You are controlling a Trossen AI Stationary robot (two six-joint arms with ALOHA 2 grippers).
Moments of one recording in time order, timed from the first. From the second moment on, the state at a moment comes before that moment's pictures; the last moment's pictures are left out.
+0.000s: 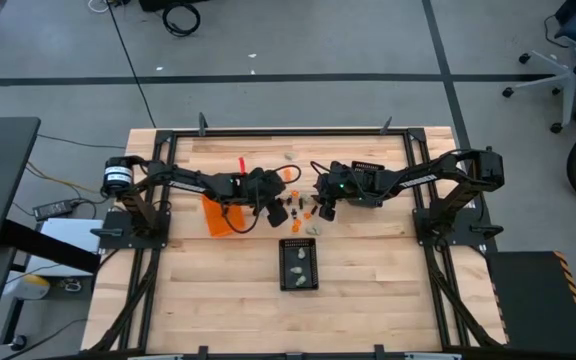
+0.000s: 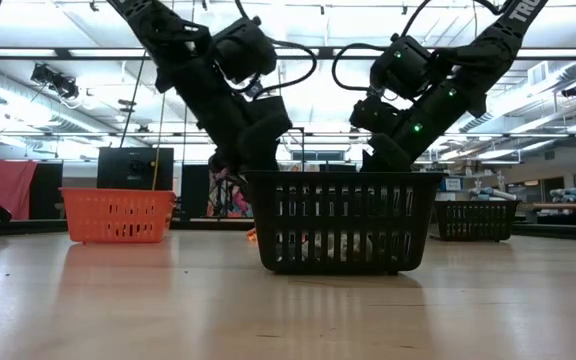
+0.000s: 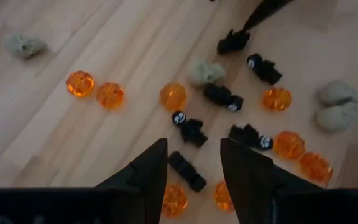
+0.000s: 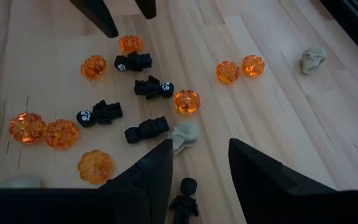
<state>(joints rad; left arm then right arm) 0.13 1.72 0.98 -0.09 -0.22 -0.28 -0.22 1.57 0.68 0.19 0.13 -0.05</state>
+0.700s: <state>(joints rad) 0.15 1.86 0.98 -0.05 -0.22 -0.24 -0.22 1.57 0.68 0.19 0.13 -0.06</state>
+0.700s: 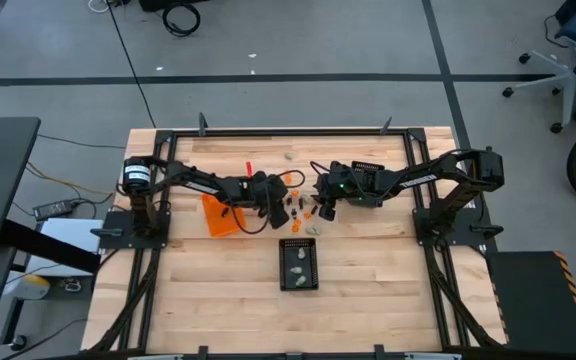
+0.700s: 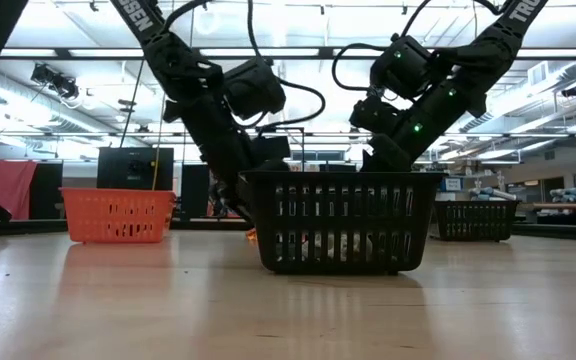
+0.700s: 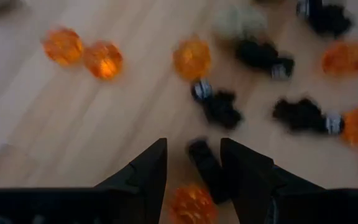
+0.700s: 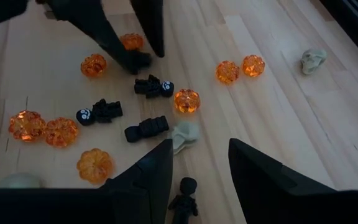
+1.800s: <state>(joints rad) 0.14 1.58 0.97 -0.32 -0.21 -0.11 -0.22 1.57 0.68 0.18 0.14 -0.06</state>
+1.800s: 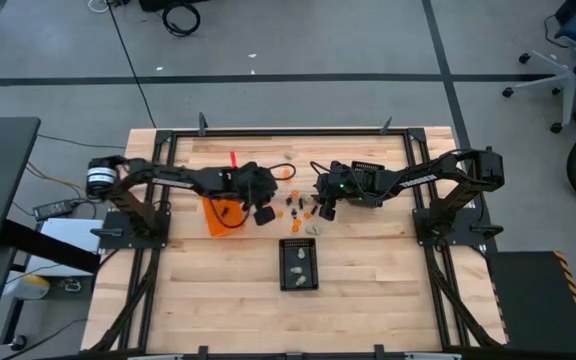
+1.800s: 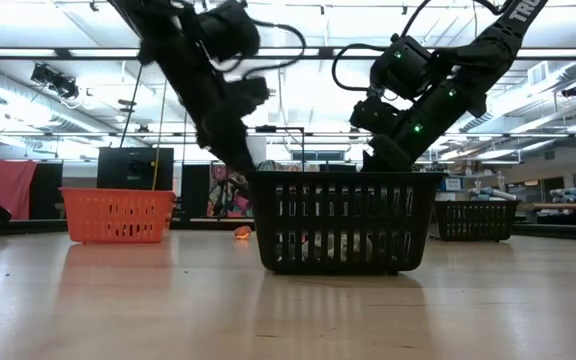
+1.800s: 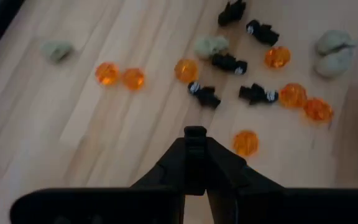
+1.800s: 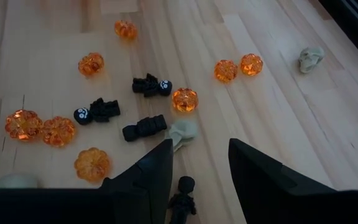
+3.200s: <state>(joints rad) 0.08 1.41 0.73 -0.69 -0.27 -0.36 -0.20 1.57 0.68 0.18 0.14 -0.05</state>
